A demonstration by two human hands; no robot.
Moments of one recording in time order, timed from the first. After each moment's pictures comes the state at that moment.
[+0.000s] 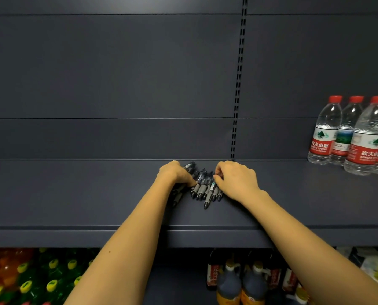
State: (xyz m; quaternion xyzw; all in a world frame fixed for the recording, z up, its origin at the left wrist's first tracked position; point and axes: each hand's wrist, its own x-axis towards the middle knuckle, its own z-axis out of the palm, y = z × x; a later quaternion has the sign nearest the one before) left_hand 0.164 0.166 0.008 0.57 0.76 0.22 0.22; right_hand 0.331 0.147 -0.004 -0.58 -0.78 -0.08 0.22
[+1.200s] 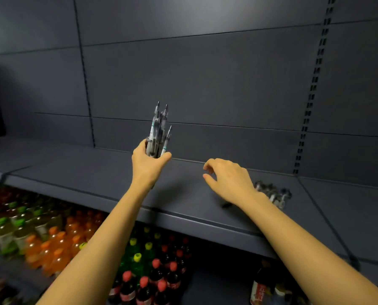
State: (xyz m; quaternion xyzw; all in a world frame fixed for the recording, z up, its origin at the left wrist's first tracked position) left_hand 0.029 0.039 0.022 0.45 0.55 0.70 0.03; right_hand 0.210 0.097 0.023 -0.38 -0.89 -0.06 0.25
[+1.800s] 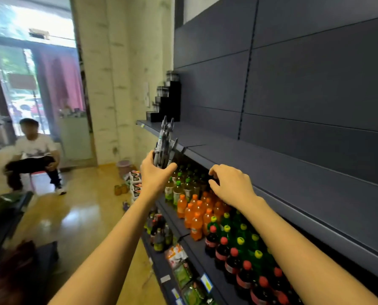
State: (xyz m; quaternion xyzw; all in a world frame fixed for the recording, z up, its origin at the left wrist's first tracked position) left_hand -0.126 -0.226 -0.026 0.23 0.67 0.68 -0.19; right_hand -0.021 -0.069 -0.005 -0.08 -0.97 0.03 0.23
